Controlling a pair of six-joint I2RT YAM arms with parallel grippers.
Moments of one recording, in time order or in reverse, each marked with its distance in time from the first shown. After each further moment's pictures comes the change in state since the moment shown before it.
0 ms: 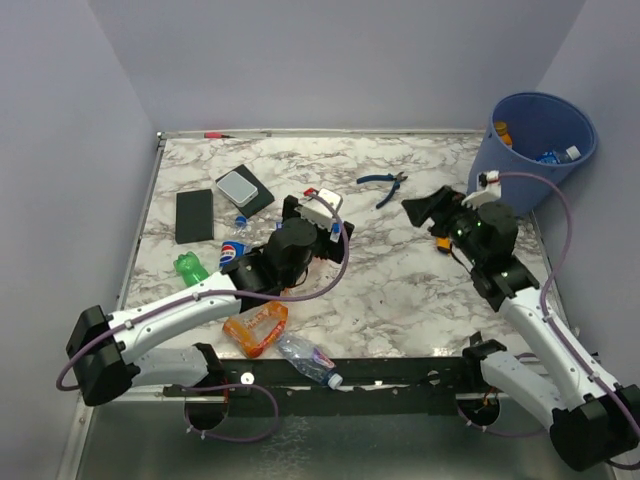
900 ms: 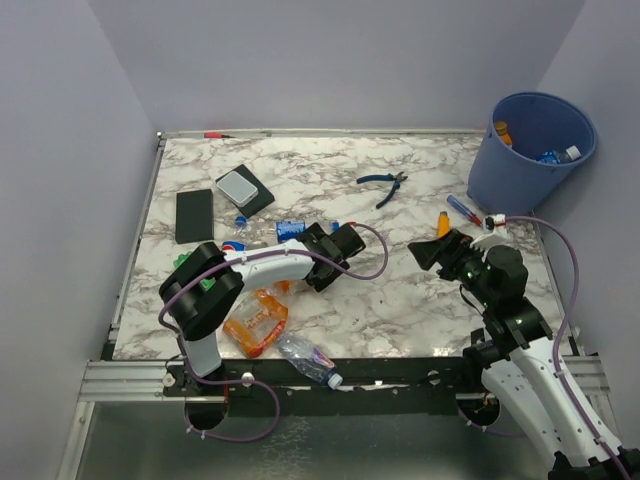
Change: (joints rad) left arm 0.069 0.613 0.257 -0.640 -0.043 0.179; right arm 0.001 -0.394 -0.289 -0.280 -0.076 0.070
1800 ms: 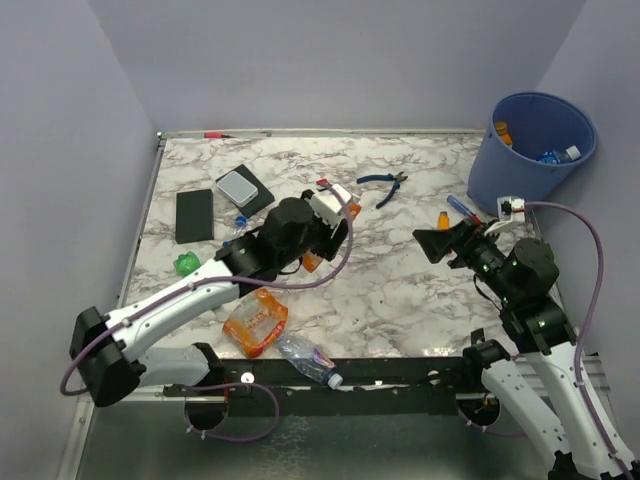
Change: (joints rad) left arm 0.020 -0.458 -0.027 0.270 0.288 -0.047; right arm 0.000 0.010 0.224 -0.060 -0.078 -0.122
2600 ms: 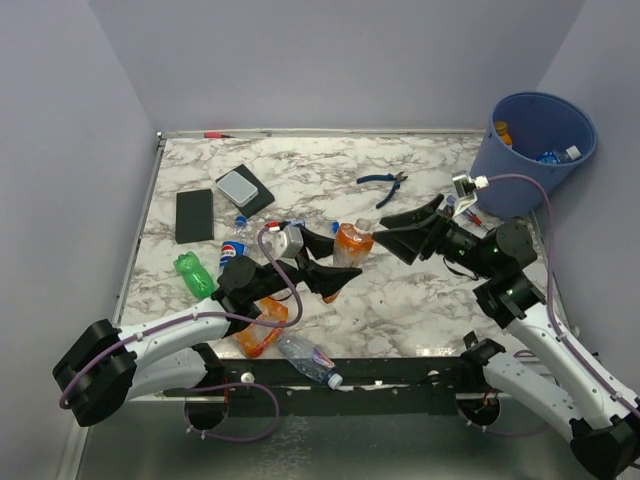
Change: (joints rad) left arm 0.039 -0.235 -0.657 1.246 0.619 -0.351; right arm 0.164 0.228 -0.008 0.573 -0.363 0.201
